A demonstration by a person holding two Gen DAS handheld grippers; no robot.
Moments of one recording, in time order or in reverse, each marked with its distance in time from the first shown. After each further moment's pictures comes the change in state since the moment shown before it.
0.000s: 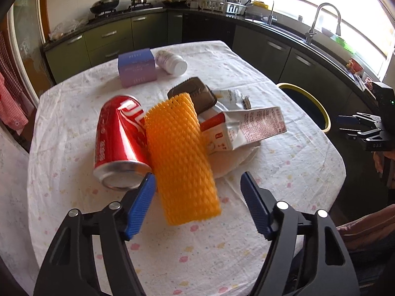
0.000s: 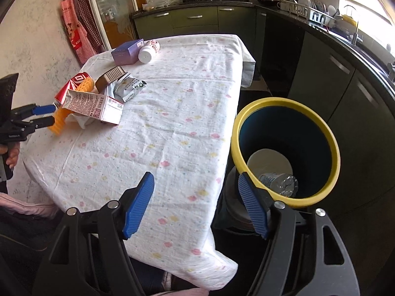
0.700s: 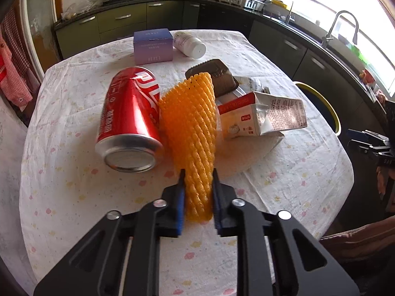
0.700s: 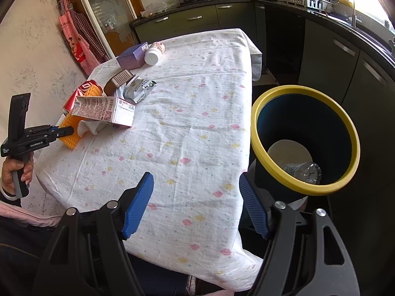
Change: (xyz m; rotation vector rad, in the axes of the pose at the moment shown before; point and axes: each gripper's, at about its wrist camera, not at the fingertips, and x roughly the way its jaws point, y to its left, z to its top) left arm 0.010 0.017 -0.014 -0.105 0.035 0.012; right arm 0.008 0.008 -0.010 0.087 -0.018 0.087
